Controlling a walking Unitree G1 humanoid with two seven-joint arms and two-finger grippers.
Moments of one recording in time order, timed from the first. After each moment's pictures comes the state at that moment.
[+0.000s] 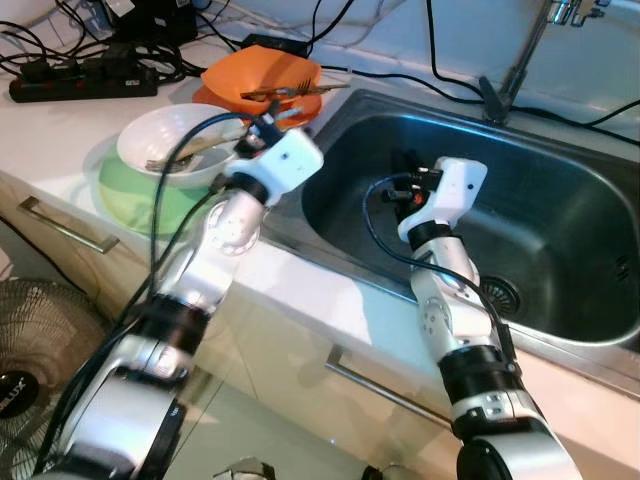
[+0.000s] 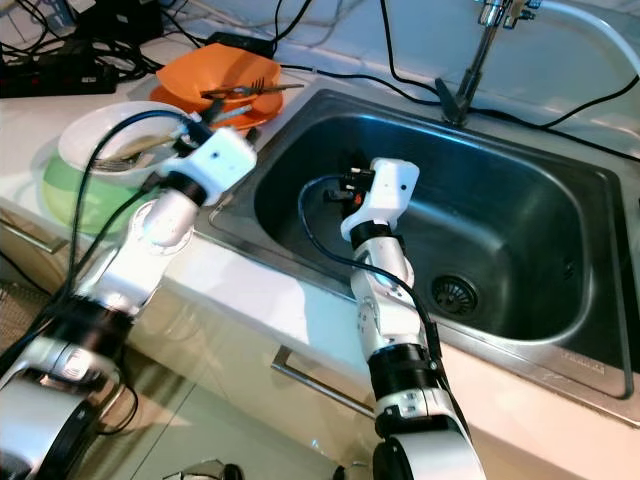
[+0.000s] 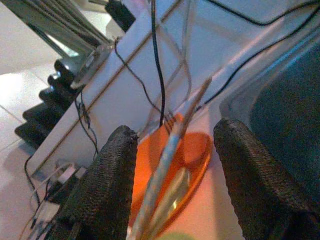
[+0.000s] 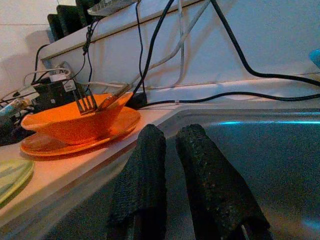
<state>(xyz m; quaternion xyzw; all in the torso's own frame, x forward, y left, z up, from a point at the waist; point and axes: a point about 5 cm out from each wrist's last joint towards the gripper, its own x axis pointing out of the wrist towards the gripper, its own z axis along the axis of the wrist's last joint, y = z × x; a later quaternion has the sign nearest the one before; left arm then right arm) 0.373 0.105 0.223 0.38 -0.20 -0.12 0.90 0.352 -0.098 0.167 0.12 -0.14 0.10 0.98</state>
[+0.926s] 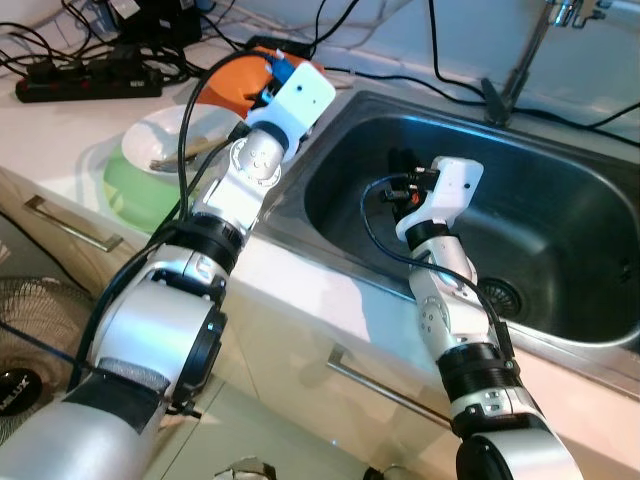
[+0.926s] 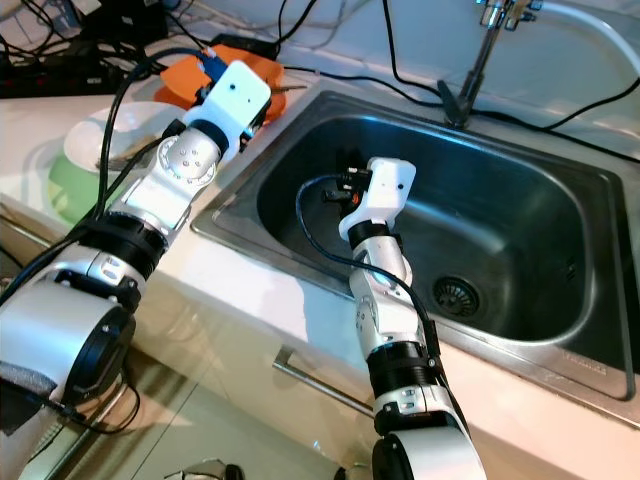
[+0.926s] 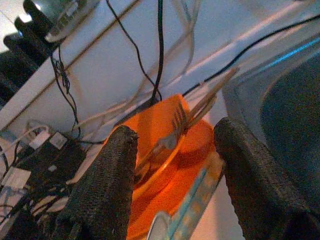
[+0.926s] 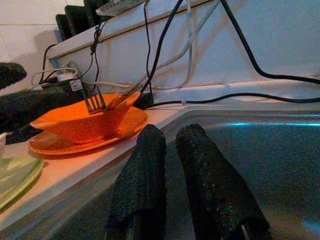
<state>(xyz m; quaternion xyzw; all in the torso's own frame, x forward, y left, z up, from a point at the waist) 0.419 0.096 0.249 0.33 -0.08 -0.11 0.93 0.353 -0.096 0.166 0.12 -0.14 0.10 0.98</state>
